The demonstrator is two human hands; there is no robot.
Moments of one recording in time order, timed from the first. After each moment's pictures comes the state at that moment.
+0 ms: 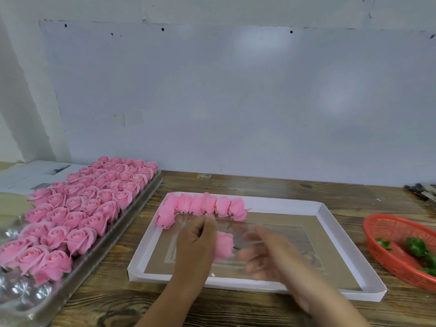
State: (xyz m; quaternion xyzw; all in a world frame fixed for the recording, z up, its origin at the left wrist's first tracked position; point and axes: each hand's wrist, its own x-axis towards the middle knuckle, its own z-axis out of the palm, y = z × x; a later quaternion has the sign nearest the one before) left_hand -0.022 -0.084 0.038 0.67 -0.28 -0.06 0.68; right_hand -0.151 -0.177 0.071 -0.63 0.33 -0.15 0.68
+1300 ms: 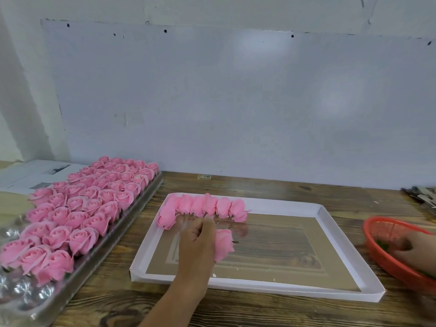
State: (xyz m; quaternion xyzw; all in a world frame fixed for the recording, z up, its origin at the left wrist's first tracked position) left_hand -0.022 -0.086 0.037 0.63 -0.18 -0.18 0.73; right_hand -0.361 -0.533 -0.032 -0.80 0.59 -0.08 0.01
